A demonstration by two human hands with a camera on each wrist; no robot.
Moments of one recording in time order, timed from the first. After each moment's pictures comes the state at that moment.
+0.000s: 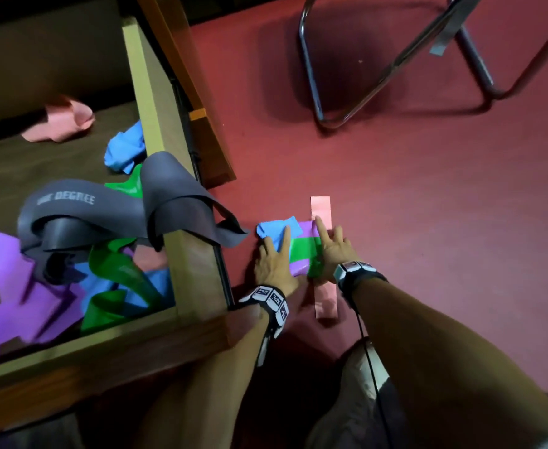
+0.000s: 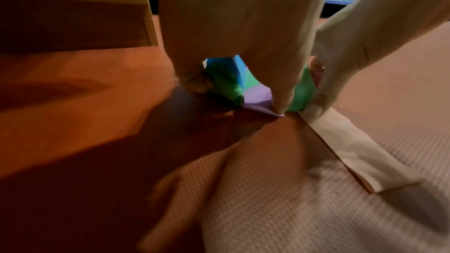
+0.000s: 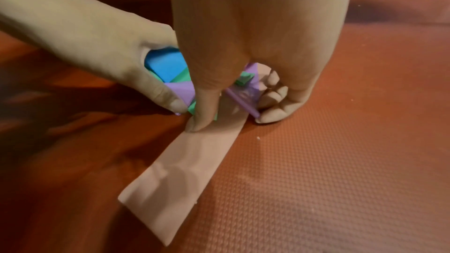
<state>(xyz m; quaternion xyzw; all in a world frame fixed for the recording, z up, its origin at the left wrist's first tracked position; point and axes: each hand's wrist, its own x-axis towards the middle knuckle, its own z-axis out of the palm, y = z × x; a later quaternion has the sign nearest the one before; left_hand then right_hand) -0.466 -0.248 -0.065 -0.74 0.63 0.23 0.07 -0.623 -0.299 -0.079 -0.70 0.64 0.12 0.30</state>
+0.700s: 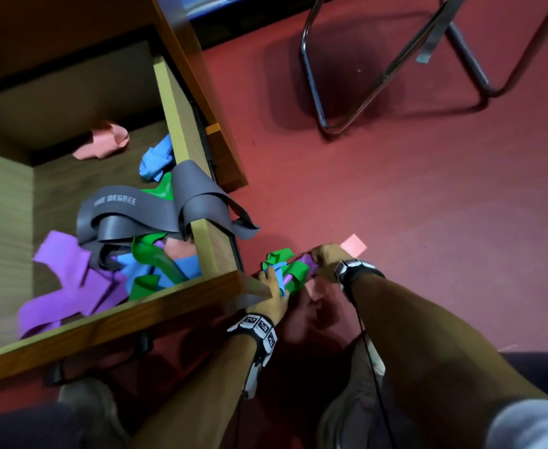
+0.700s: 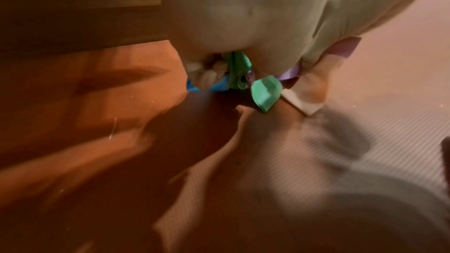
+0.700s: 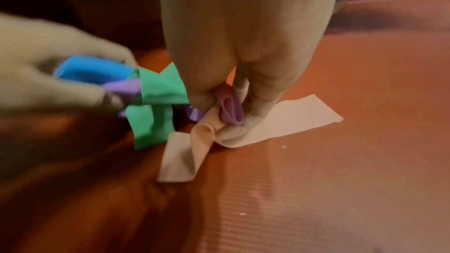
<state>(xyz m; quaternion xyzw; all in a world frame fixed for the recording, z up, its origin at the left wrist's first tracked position) -0.435 -0.174 -0.037 -0.76 0.58 0.27 0.09 -0.602 -0.286 -0.031 -0.73 0.55 0.15 0.39</state>
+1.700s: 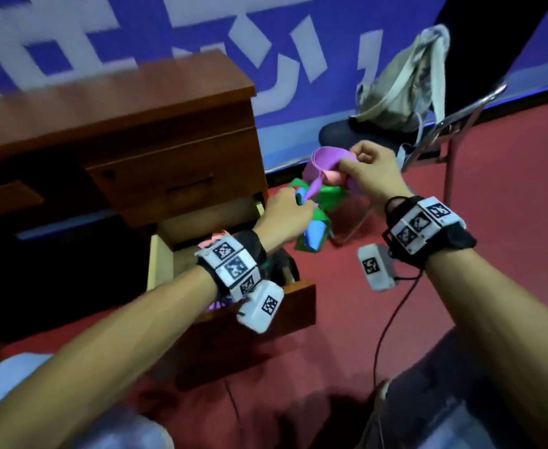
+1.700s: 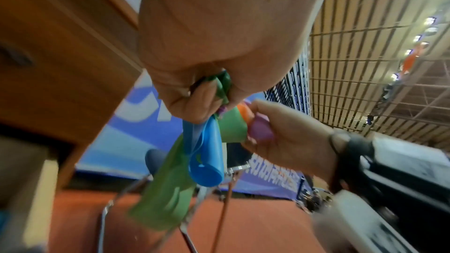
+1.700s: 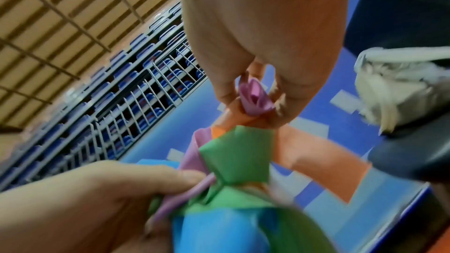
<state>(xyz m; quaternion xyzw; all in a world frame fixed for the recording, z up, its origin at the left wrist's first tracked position) -0.412 -0.185 0.463 -0.65 0.64 0.27 -0.30 -0.577 -0.234 0.478 -0.54 0.48 -0.56 0.40</state>
